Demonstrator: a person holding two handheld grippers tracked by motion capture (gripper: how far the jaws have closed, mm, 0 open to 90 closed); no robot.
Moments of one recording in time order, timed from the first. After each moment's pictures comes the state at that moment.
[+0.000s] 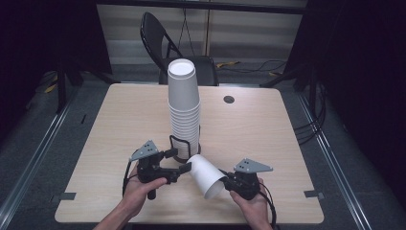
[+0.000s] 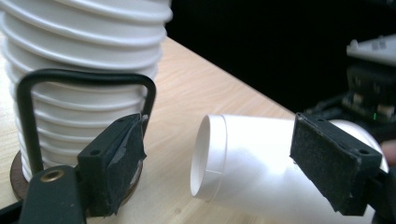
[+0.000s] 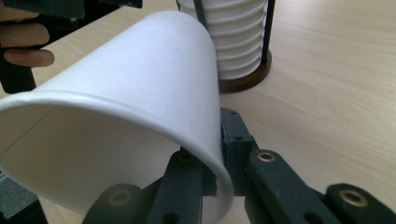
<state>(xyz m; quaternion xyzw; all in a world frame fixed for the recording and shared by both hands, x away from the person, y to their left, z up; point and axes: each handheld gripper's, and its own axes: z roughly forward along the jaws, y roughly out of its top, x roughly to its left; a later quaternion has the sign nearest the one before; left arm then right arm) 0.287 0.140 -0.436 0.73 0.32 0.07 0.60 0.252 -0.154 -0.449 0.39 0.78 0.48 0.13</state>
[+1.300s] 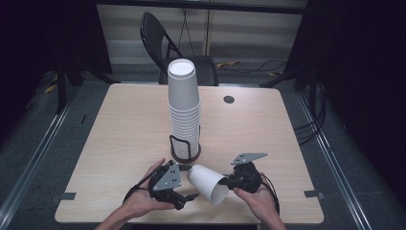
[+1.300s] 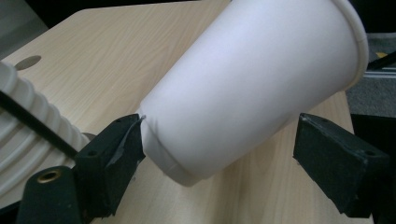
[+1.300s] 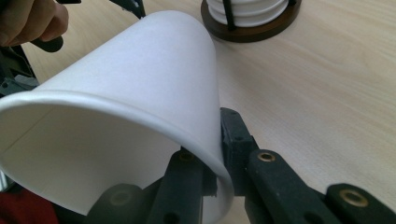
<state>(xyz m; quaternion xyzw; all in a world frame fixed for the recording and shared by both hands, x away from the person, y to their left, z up) 0.260 0.109 -0.451 0.86 0.06 0.15 0.48 0.270 -0.158 -0.437 0.38 0.84 0.39 0.03</state>
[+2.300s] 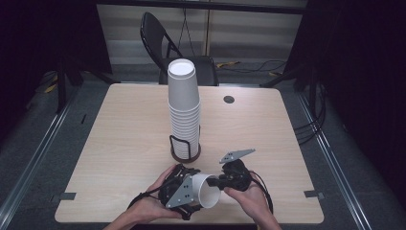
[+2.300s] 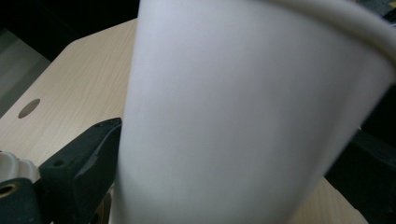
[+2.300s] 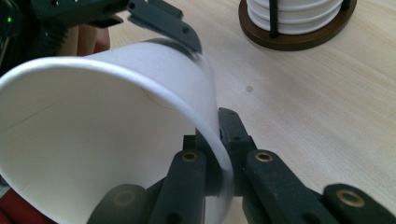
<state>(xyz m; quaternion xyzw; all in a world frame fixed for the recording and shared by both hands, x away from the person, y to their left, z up) 0.242 0.080 -0.458 0.86 -0.03 0.21 0.46 0.271 -0.128 -0.426 0.36 0.85 0.38 0.00</state>
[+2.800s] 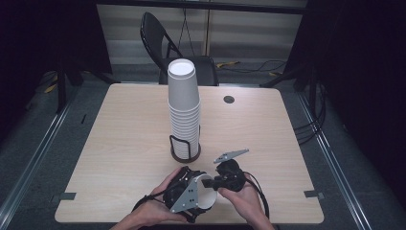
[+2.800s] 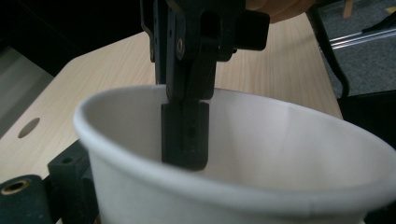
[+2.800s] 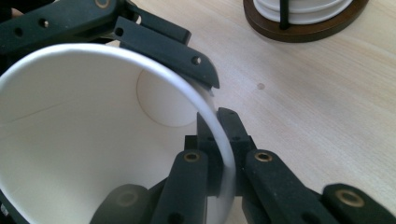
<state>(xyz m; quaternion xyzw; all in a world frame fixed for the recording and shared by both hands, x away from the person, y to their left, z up) 0.235 0.071 -0.455 0.85 -0.04 0.22 0.47 0.271 -0.115 -0.430 0.38 0.85 0.37 -0.02</state>
